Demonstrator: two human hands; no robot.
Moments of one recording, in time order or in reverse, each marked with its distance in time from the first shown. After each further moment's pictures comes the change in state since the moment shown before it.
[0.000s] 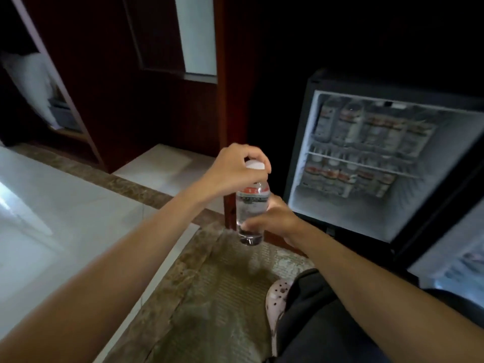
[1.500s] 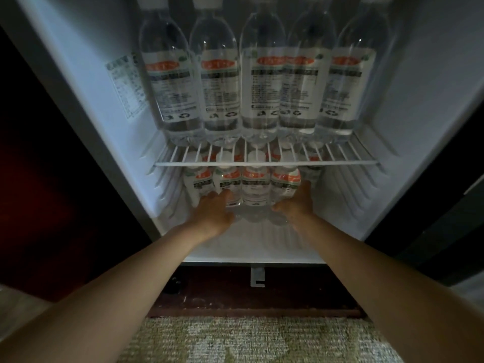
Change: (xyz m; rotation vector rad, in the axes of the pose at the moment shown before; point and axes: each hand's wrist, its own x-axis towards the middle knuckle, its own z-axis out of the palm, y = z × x) left_hand 0.303 -0.099 0.345 0.400 -0.495 -0.113; right_hand 0.201 0.300 -0.296 0.198 0.878 0.455
